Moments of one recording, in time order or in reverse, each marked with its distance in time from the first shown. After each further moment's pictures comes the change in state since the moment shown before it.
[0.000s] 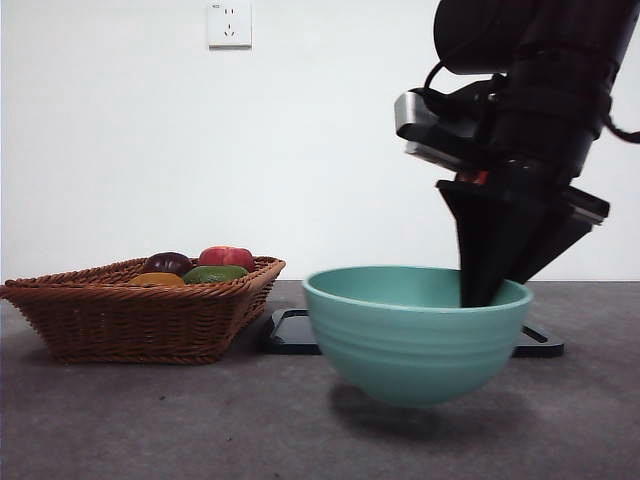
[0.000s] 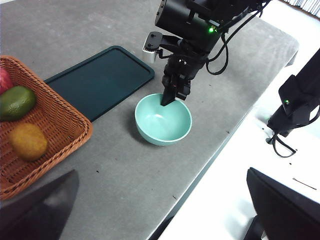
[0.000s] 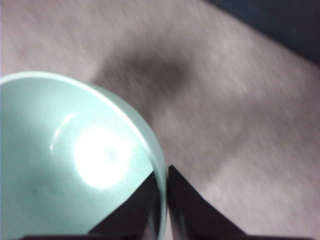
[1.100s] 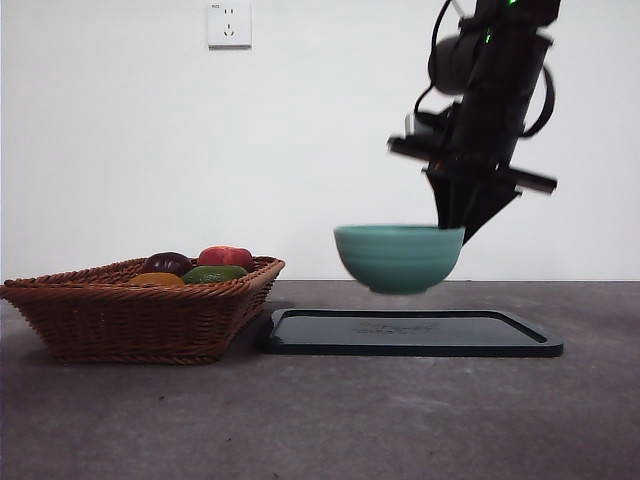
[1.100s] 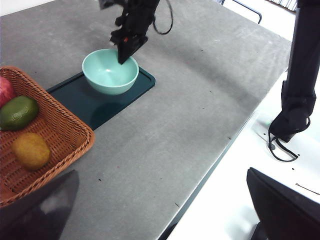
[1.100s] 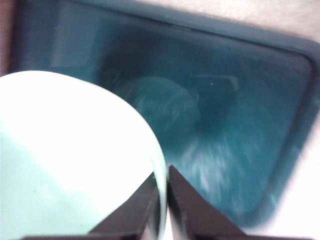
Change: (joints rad) left arm 0.000 0.000 0.000 0.027 0.000 0.007; right arm -0.251 0.425 0.663 -0.253 0.003 0.011
